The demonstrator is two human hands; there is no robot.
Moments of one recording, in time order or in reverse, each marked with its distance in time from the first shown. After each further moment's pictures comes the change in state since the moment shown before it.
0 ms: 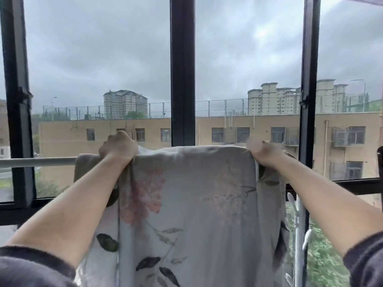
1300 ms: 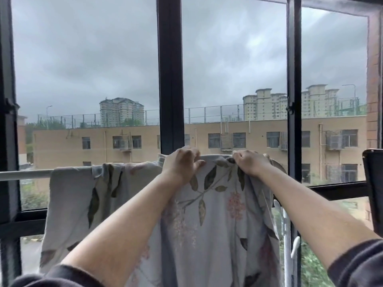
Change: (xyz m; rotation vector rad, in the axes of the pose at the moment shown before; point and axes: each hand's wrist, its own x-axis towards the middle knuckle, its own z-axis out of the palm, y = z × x) left_hand -0.085 0.109 0.066 -0.134 -0.017 0.833; right_hand 0.004 0.014 0.004 -0.062 -0.026 0.022
